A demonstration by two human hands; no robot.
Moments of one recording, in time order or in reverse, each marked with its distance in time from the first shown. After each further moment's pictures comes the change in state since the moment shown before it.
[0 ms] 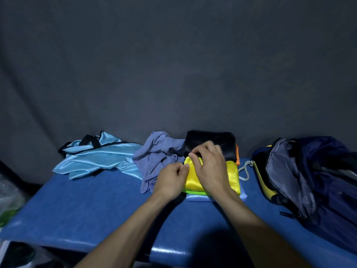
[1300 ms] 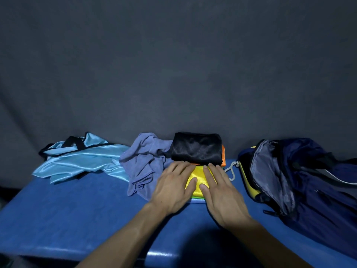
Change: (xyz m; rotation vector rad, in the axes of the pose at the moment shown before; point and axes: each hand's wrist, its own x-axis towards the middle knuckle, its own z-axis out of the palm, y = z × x) left_hand -0.006 -0.002 0.034 0.453 0.052 0.591; right_hand -0.068 0.050 -0.046 -0.395 -0.306 -0.049
